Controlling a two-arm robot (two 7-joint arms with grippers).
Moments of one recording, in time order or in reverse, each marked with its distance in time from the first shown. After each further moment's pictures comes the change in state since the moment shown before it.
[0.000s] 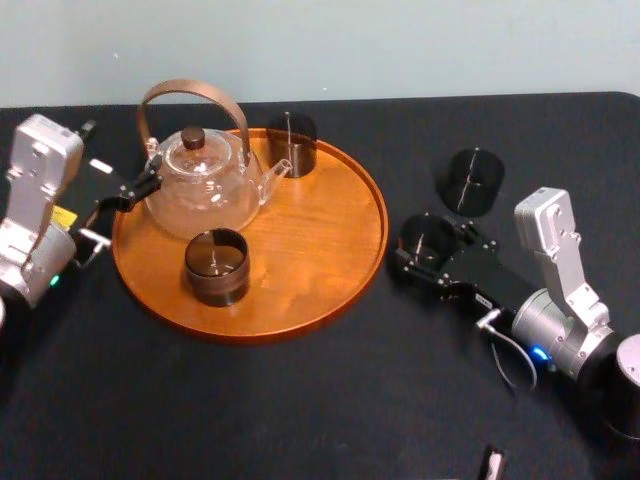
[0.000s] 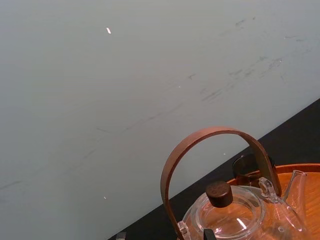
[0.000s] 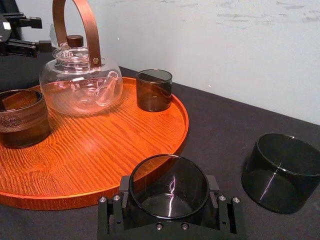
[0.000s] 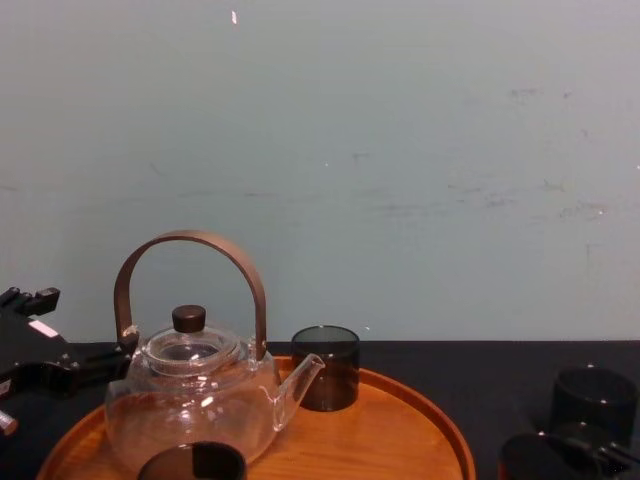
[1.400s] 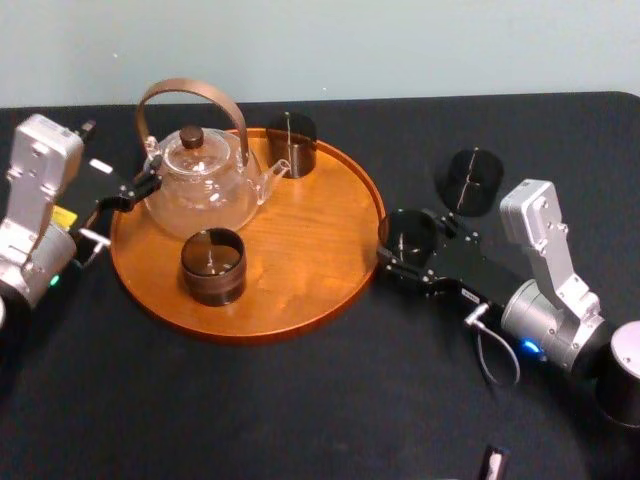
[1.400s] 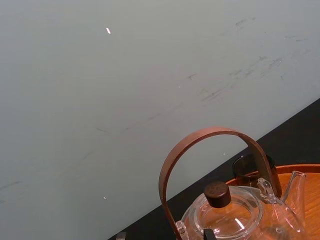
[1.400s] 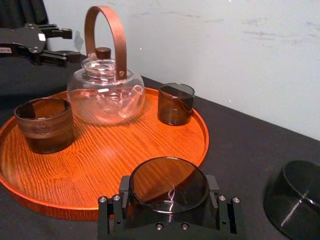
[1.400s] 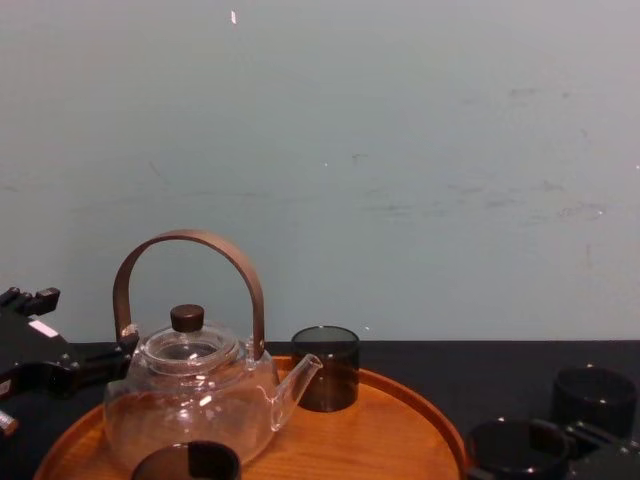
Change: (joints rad) left arm 0.000 0.000 0.000 0.000 0.000 0.000 0.000; right arm 0.021 0.020 -0.038 -0.032 0.004 0.000 0.042
